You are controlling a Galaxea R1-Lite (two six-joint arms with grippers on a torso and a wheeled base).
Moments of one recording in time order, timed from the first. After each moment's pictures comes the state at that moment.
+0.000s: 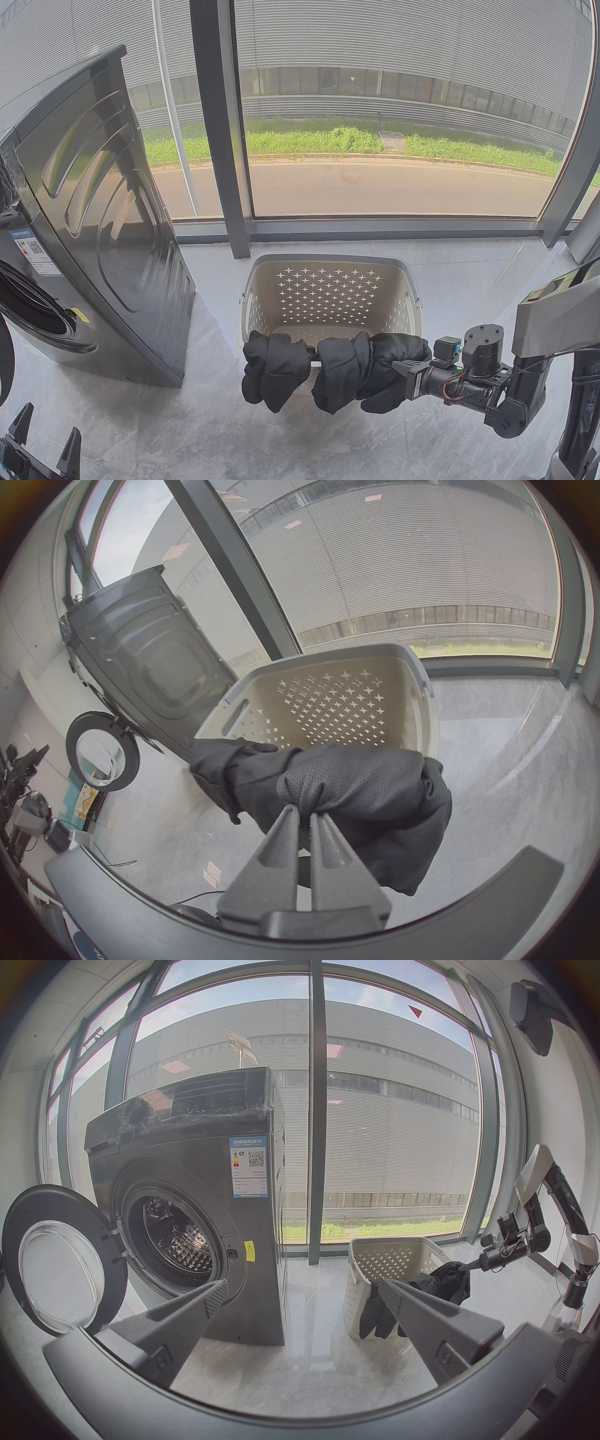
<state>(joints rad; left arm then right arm) 0.00 0.02 -0.02 0.00 -0.01 -0.01 0.47 2.24 -0.28 -1.53 0.11 0.25</state>
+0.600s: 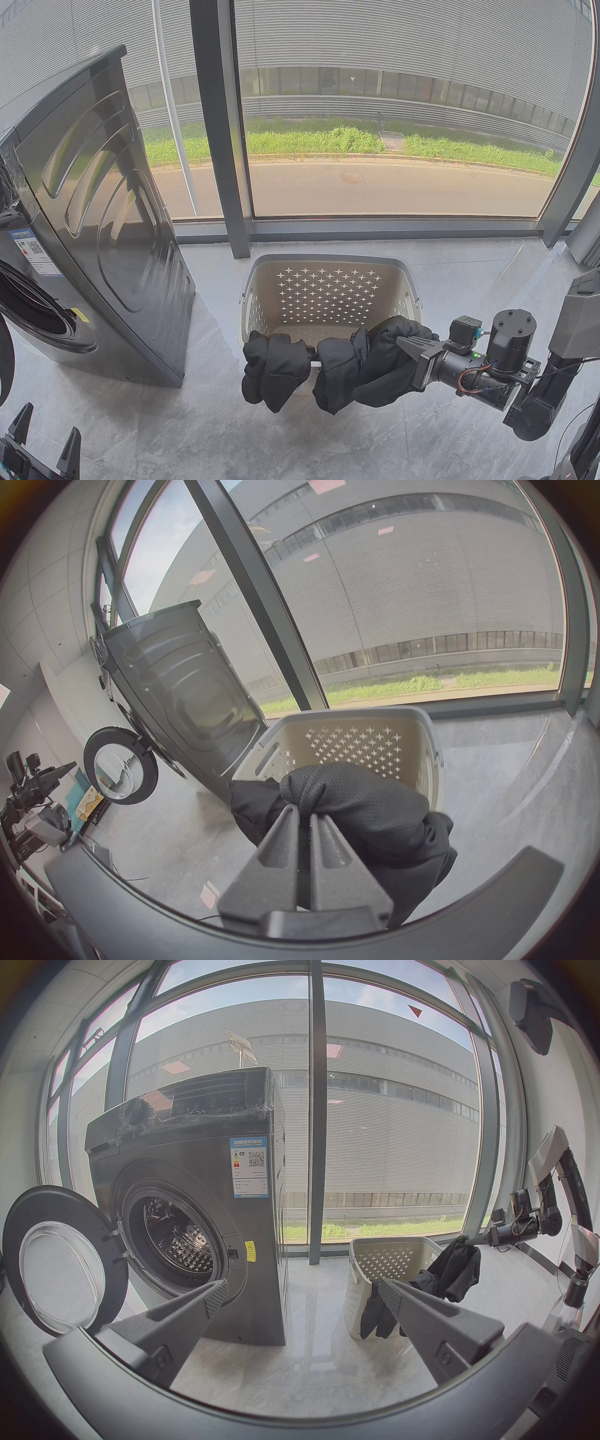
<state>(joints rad) 0.00 0.02 -0.02 0.00 0.00 -0.01 0.54 2.01 -0.23 -1.55 0.05 0.24</state>
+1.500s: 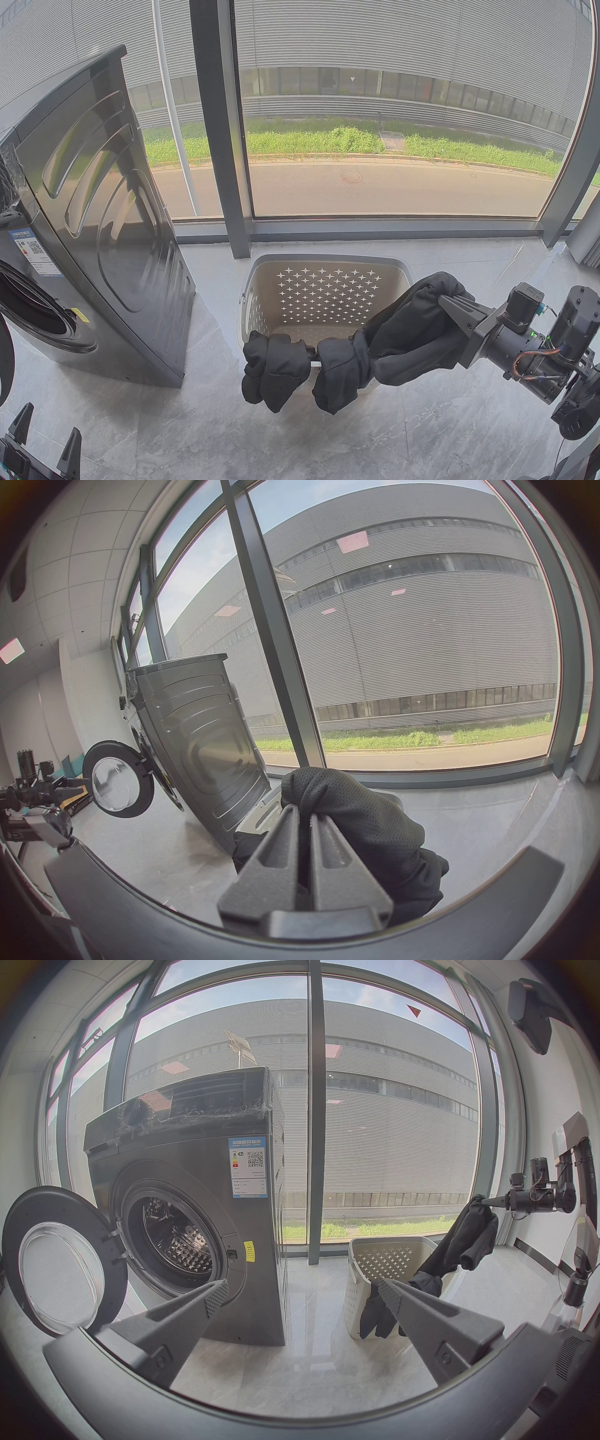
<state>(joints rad) 0.00 0.02 -0.02 0.00 -0.01 0.00 0.55 1.64 -0.18 -1.46 -0.01 0.10</state>
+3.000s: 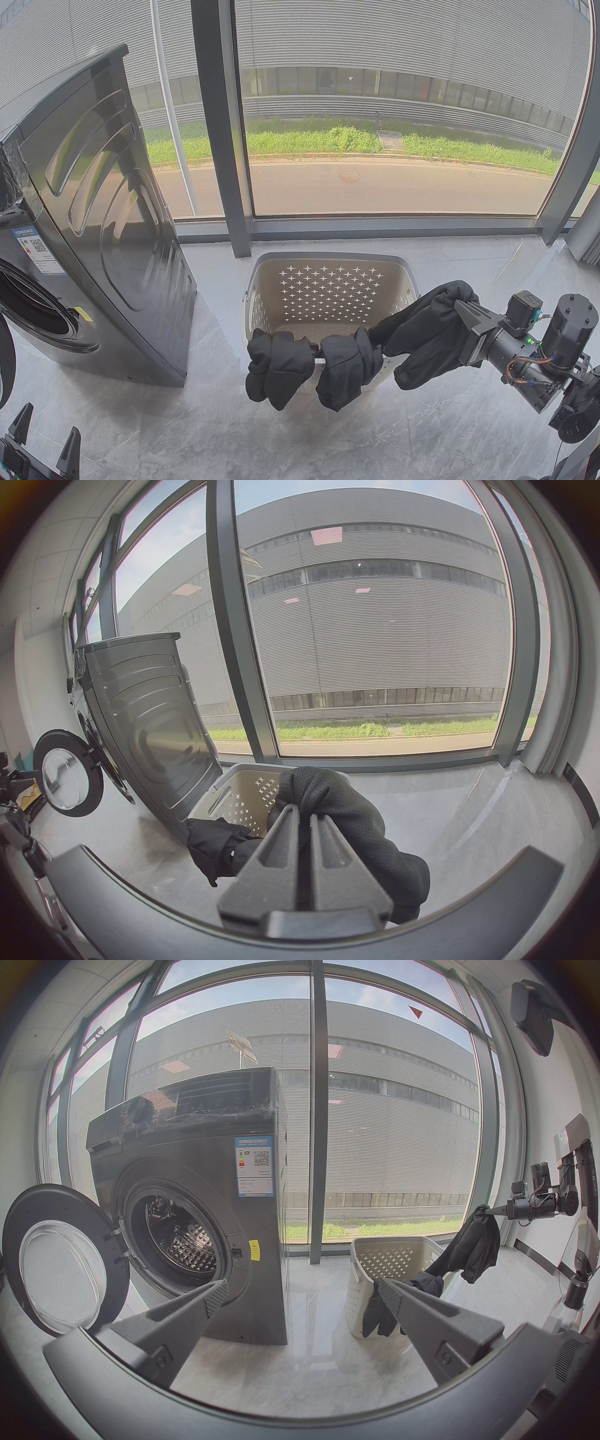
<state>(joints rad) 0.00 0.02 -0.02 0.00 0.00 -0.01 0.58 1.64 -0.17 -1.39 -0.31 0.09</state>
